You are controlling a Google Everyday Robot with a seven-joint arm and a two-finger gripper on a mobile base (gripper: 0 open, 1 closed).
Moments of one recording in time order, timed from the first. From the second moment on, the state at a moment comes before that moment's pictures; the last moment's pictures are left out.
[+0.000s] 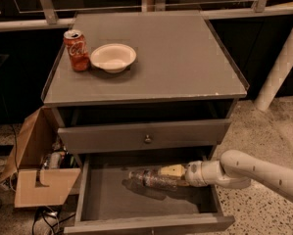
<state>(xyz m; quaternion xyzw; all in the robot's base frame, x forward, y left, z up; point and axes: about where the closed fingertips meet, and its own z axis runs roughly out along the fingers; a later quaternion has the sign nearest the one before) 0.524 -0.118 0.445 0.07 0.88 0.47 0.08</state>
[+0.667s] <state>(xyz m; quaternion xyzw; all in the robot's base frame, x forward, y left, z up) 0.518 -0.118 0.433 0.08 0.89 0.45 0.08</state>
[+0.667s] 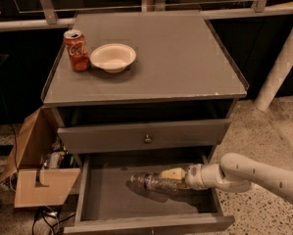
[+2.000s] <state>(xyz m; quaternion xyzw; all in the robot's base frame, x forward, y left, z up) 0.496 -0.124 0.399 0.11 0.88 0.45 0.05</state>
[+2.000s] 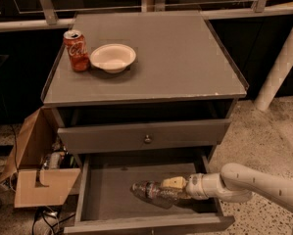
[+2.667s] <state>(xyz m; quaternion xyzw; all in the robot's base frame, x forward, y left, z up) 0.496 -0.124 0.399 0.11 0.88 0.45 0.05</state>
